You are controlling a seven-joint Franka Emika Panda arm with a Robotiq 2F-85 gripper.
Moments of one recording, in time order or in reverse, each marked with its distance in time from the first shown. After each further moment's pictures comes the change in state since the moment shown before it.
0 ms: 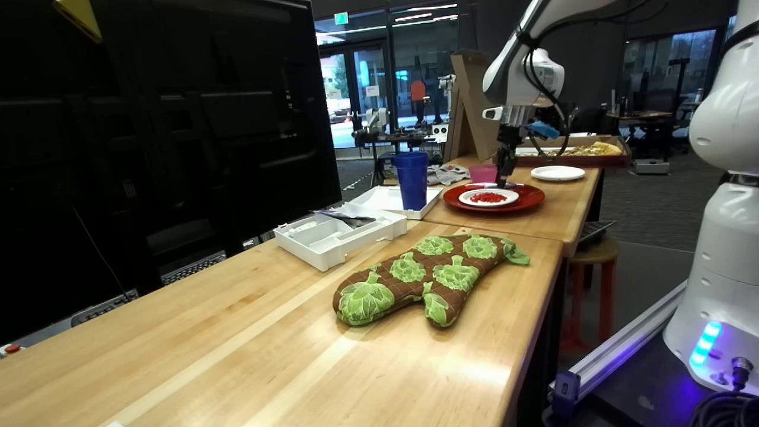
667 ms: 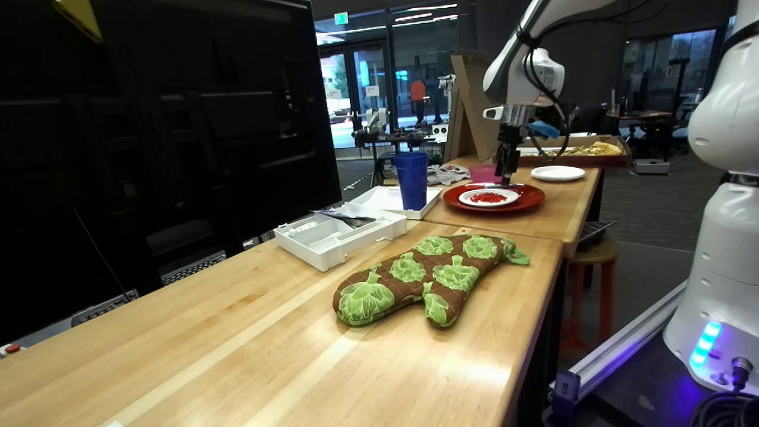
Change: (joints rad) arm -0.012 0.001 0.006 0.007 0.000 -0.011 0.000
